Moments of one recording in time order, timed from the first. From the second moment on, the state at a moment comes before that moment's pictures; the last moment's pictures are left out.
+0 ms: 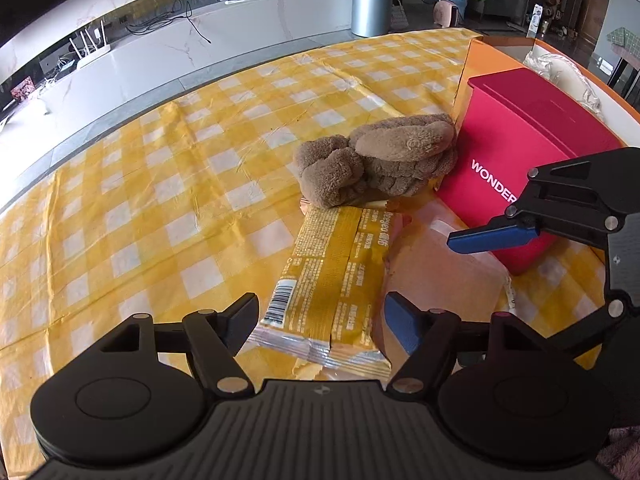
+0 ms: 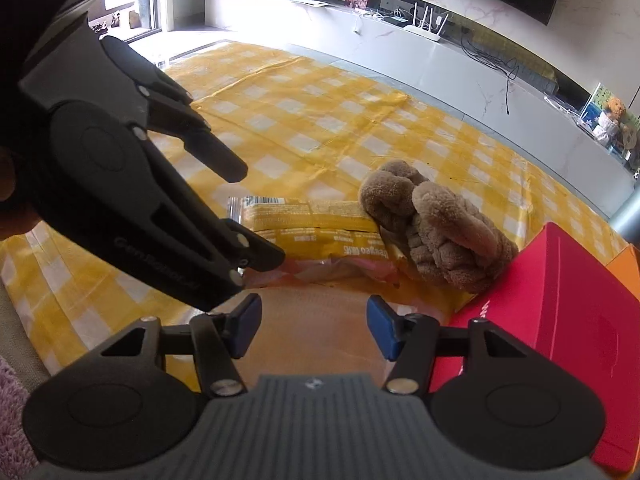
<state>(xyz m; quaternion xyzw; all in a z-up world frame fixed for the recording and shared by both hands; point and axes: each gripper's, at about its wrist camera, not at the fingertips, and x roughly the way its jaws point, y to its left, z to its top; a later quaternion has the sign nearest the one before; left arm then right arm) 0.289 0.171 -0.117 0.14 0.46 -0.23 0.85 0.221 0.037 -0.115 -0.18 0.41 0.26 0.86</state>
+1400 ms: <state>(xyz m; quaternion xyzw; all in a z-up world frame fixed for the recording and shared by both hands) 0.295 0.199 -0.090 0.02 0.43 -0.15 0.89 0.311 0.038 -0.087 -0.34 0.44 0.25 0.79</state>
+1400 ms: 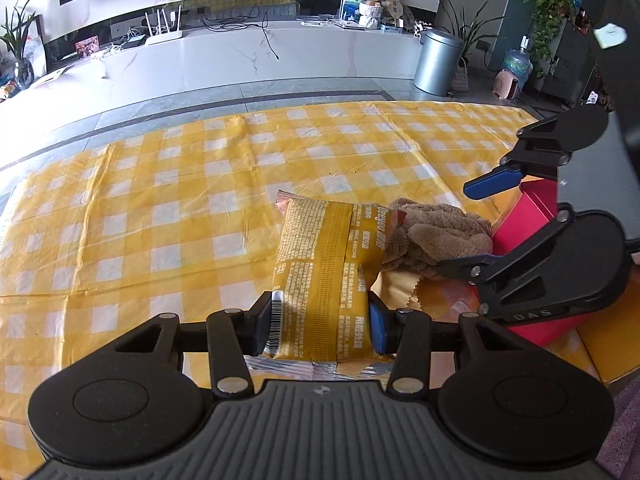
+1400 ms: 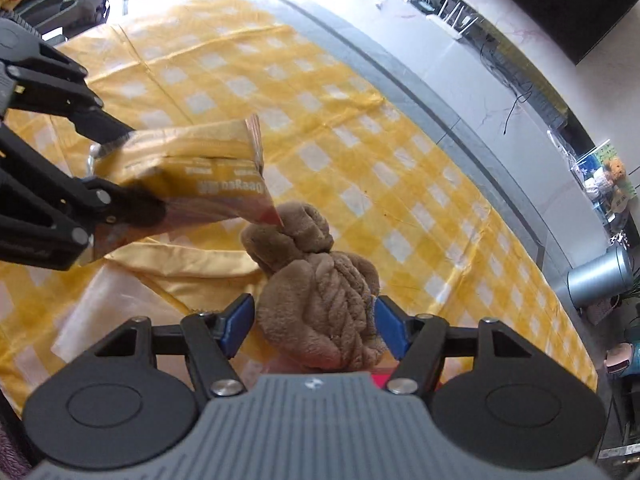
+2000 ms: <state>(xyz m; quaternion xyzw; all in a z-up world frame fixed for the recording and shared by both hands) 0.287 0.193 -0.086 0.02 0.44 -0.14 0.89 0.343 0.038 -0.103 -0.31 0.50 0.23 0.77</state>
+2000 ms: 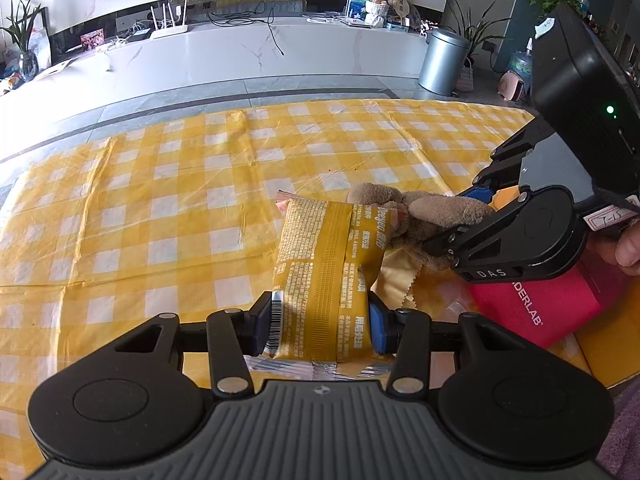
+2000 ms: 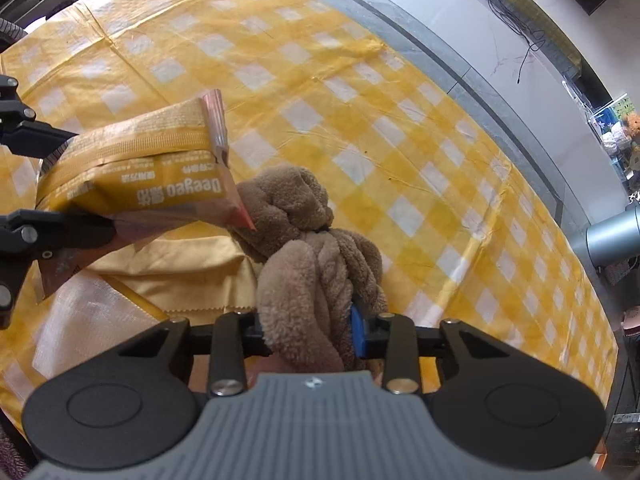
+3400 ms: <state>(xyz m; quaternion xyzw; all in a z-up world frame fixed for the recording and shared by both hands) 0.217 -0.116 -0.006 0.06 0.51 -0.24 0.83 0.174 -0.314 -0.005 -0.05 0.51 0.09 0.85</state>
